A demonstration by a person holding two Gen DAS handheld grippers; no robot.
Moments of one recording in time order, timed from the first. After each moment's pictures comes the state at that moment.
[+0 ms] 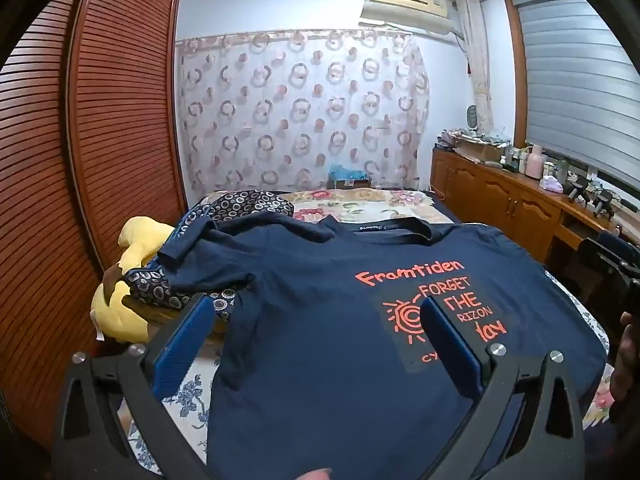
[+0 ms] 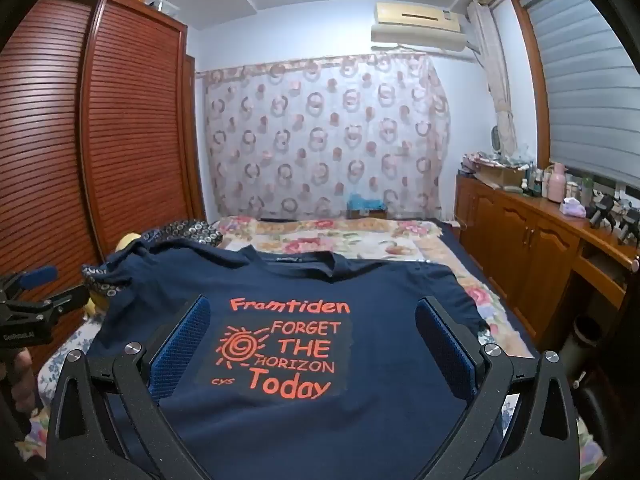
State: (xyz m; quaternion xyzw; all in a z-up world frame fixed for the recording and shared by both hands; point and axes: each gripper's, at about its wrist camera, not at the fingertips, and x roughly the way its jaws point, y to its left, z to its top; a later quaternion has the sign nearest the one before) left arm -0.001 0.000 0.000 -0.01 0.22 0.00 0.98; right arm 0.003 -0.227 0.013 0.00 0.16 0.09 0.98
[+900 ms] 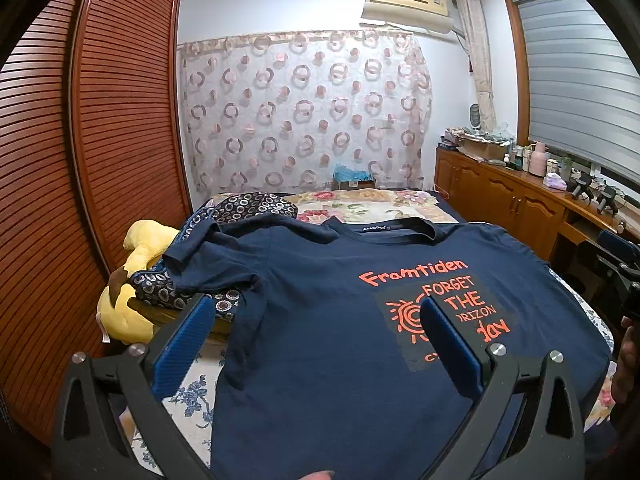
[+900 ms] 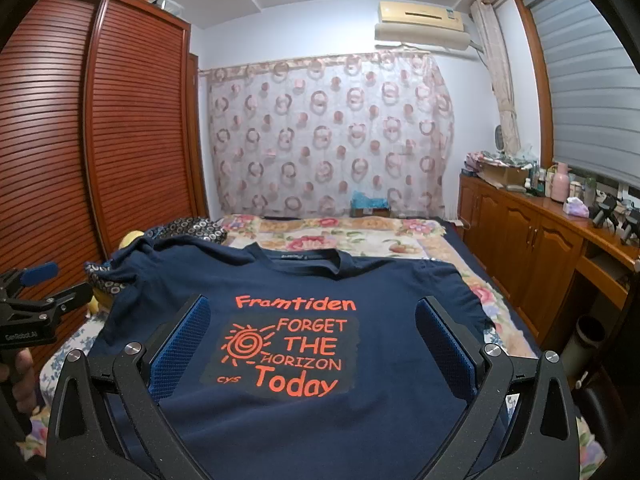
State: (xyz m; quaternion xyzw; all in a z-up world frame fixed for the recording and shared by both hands) left arm -0.004 0.005 0.001 0.00 0.22 0.00 0.98; right arm 0.002 -0.225 0.012 -0.01 0.16 0.09 0.98
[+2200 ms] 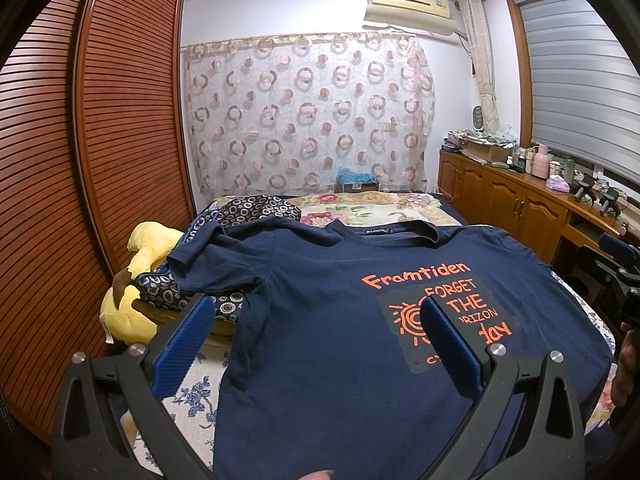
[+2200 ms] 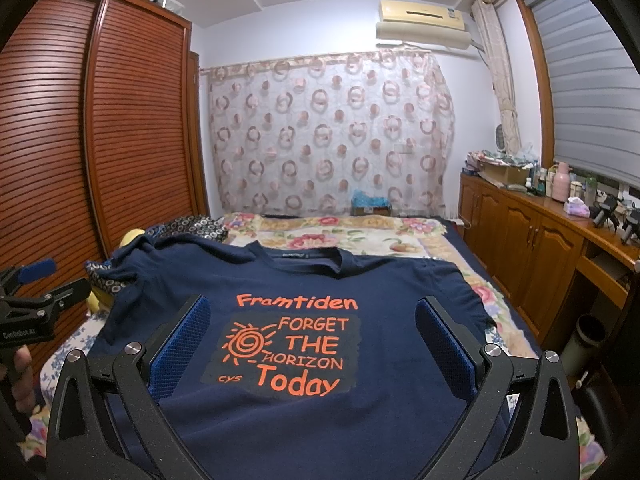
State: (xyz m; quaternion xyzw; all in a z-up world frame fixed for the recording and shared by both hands) left arm 0.000 0.010 0.006 0.00 0.21 0.01 0.98; right arm 0.002 -0.225 0.013 -0.01 0.17 0.09 0.98
